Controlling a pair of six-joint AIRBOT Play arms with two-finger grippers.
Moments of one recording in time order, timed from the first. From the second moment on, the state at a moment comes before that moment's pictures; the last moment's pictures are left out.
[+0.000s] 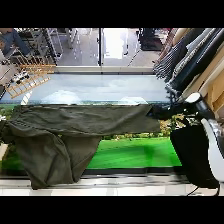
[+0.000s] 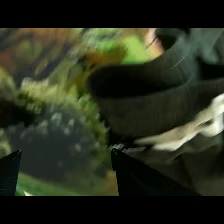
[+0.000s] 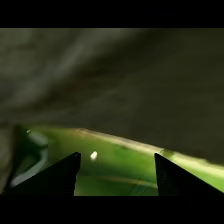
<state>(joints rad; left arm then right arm) 1.07 -1.76 1.59 1.12 -1.23 -1.19 -0.17 -1.55 1.36 -0.85 1.33 1.21</state>
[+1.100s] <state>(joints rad) 0.87 -1.78 1.32 0.78 -1.04 -0.91 0.58 -1.69 1.14 -0.61 0.85 1.43</state>
